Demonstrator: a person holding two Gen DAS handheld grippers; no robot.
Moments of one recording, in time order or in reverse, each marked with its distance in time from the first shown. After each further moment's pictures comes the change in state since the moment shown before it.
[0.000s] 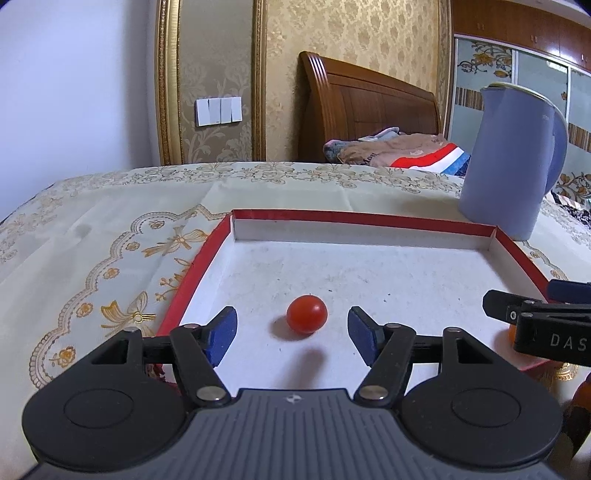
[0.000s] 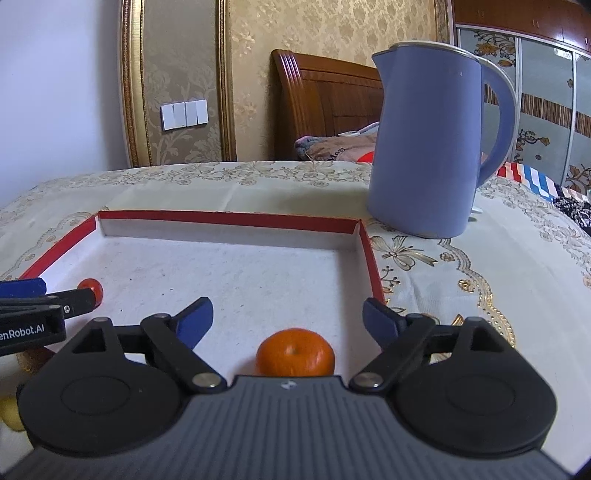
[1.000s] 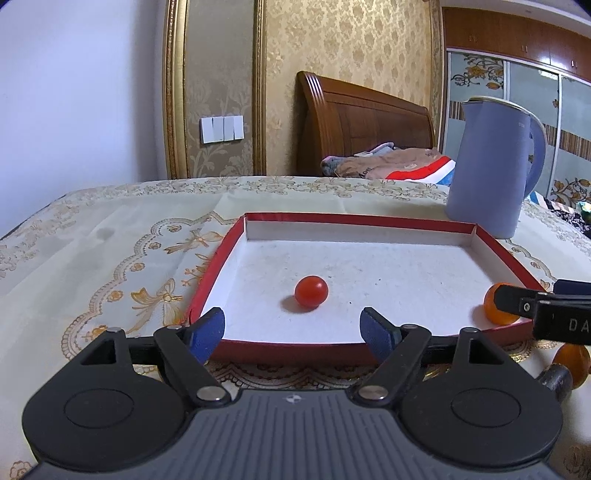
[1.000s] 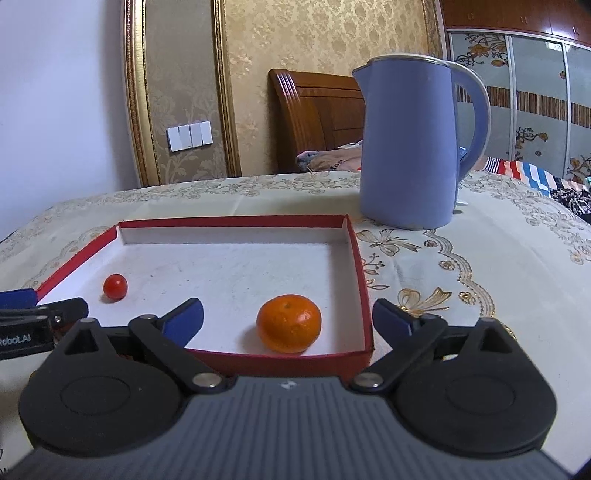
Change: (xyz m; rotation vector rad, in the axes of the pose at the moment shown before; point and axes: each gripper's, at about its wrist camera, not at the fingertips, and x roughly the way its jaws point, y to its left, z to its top) left arm -0.045 0.008 -0.024 0.010 -0.066 -0.003; right arm -0.042 -0.014 -0.024 0.059 -0.059 0.037
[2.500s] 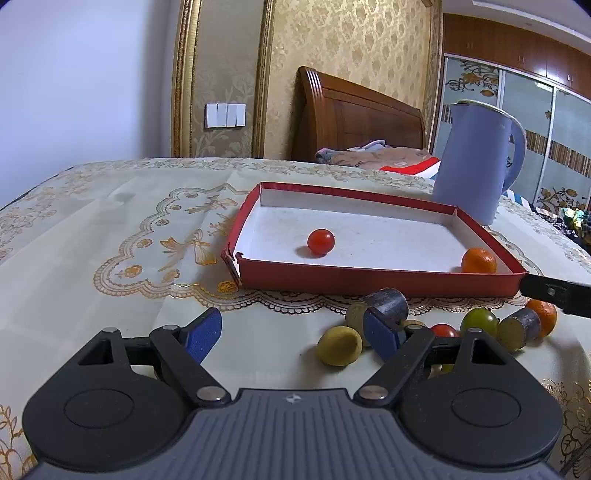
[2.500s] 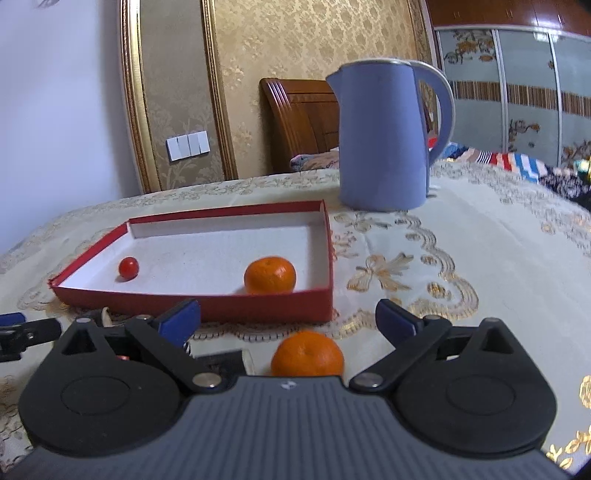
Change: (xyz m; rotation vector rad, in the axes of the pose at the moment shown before) left arm -0.049 0.026 -0.036 -0.052 0.026 -0.059; right arm -0.059 -0.026 -0.034 0.080 -0.032 0.018
